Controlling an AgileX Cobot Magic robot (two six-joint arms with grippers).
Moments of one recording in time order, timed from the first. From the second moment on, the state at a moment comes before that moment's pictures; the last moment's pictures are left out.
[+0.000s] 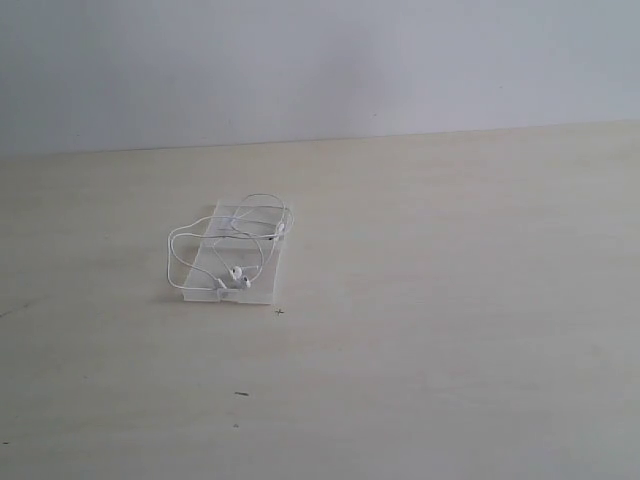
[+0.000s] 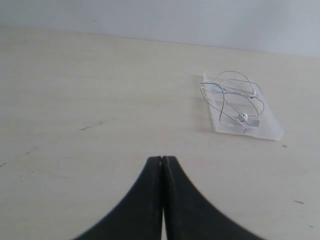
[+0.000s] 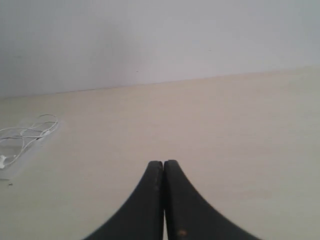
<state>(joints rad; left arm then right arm) 0.00 0.01 0.00 -0.02 0.39 -0.19 0.10 0.01 0.00 0.16 0.28 -0.06</state>
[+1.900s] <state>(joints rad) 0.00 0.01 0.00 -0.02 0.39 -0.19 0.10 0.01 0.00 -0.03 0.28 0.11</state>
